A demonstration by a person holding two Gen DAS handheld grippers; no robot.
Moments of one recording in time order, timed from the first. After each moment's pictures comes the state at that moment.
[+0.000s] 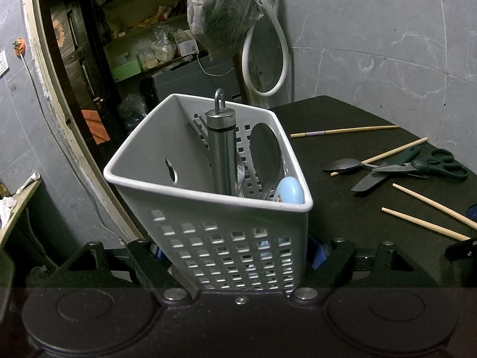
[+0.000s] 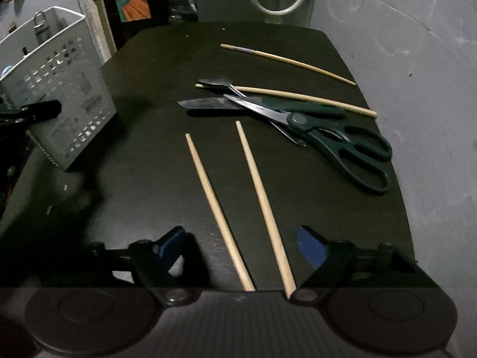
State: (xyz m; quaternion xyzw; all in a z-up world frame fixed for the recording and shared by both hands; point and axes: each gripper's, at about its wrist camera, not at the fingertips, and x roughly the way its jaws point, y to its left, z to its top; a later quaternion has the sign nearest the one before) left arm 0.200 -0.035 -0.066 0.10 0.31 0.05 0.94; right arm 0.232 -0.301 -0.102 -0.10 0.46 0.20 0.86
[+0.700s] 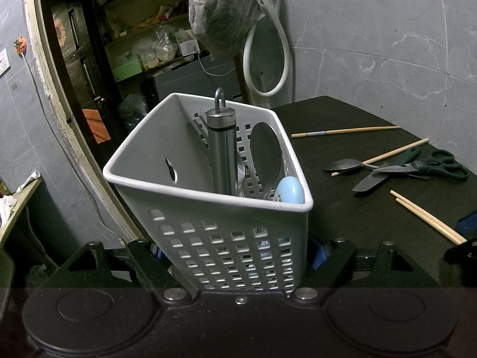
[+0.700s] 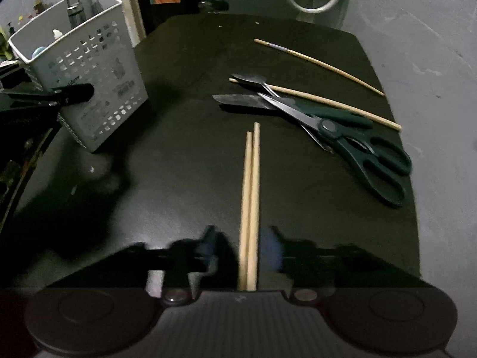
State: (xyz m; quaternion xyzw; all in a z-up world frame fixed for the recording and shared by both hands) left arm 0.199 -0.035 -0.067 0.11 0.31 0.05 0.94; right arm 0.234 -0.285 -0.093 -0.13 0.48 0.25 0.83
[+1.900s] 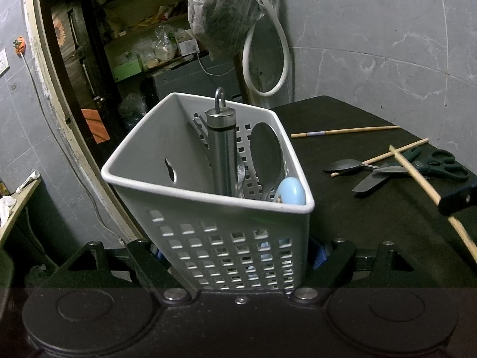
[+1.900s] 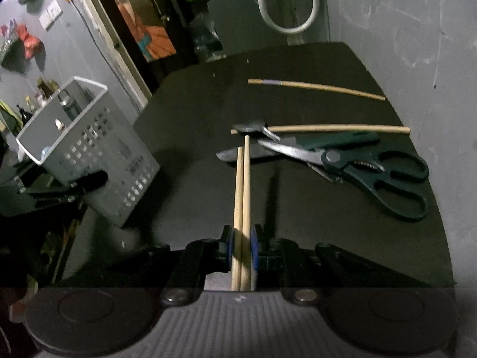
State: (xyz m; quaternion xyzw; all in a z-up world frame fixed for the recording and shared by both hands) left arm 0.203 -0.036 -0.063 0.11 0.31 0.05 0.94; right arm 0.254 -0.312 -0.076 0.04 0.44 0.27 0.86
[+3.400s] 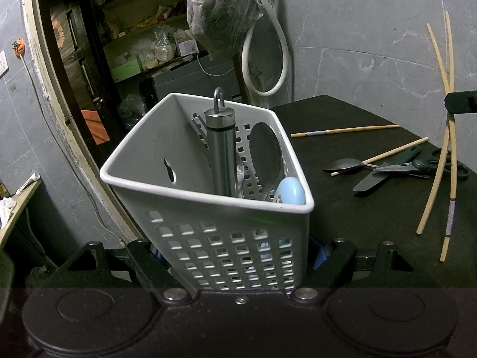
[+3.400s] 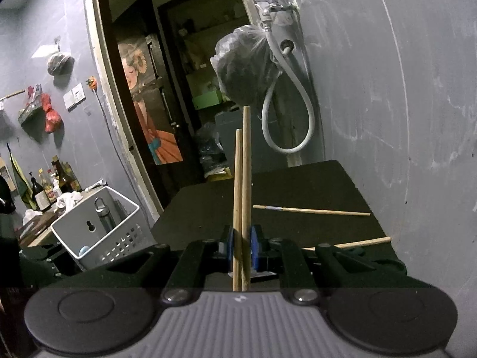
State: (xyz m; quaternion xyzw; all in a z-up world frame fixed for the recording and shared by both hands) left arm 0.203 -0.036 -0.063 0.11 0.31 0.05 0.94; right arm 0.226 -0.325 -0.023 0.08 0.23 0.26 0.94
